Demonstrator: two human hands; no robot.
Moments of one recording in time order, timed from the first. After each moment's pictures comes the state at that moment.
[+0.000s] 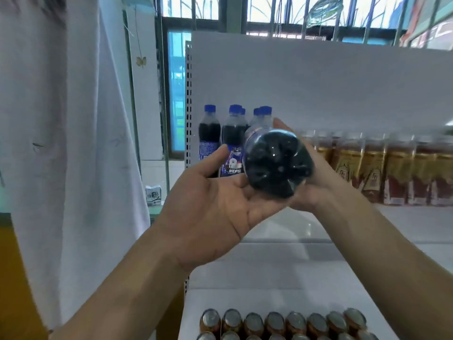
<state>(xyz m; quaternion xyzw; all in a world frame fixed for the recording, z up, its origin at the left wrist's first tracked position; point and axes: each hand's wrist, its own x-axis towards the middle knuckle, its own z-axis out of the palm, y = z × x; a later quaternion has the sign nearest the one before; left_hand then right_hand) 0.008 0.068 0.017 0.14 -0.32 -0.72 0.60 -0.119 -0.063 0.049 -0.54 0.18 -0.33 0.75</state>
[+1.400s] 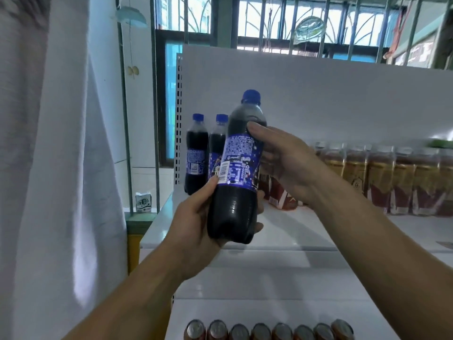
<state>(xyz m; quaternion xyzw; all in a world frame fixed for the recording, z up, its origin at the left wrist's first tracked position) -0.011 0.039 -0.012 0.25 -0.38 -0.55 0.70 -0.133 -0.072 0.070 -0.72 0.17 -0.42 0.53</state>
